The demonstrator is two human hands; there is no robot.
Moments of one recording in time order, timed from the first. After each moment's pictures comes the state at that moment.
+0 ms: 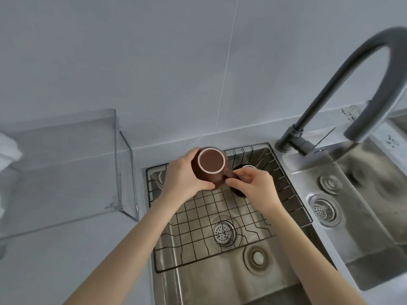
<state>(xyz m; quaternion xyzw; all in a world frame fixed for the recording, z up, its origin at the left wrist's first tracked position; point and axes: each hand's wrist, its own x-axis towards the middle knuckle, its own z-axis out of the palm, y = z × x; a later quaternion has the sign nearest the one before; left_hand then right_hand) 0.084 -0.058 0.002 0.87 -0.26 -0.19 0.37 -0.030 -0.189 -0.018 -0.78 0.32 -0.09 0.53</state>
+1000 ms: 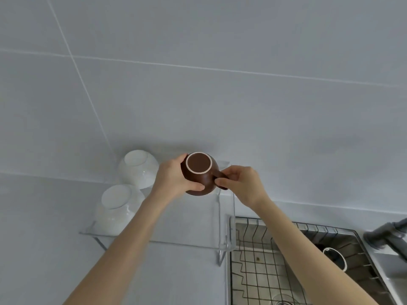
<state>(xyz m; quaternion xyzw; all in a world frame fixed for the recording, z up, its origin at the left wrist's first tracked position) 0.208 0.143 0.097 0.89 -0.12 -0.04 0.43 0.161 -0.023 0.085 -0.85 0.11 -0.05 0.51</state>
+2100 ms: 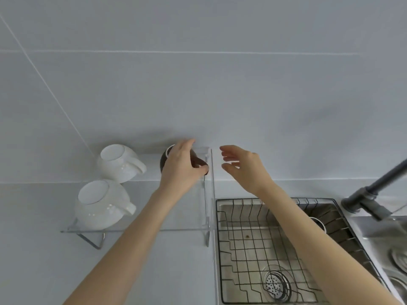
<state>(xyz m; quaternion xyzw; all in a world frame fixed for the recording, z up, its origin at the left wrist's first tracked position) 0.183 0.091 0.092 0.90 -0.19 0.01 0.39 0.130 -0.060 0.089 -0.90 0.06 -0.10 0.41</state>
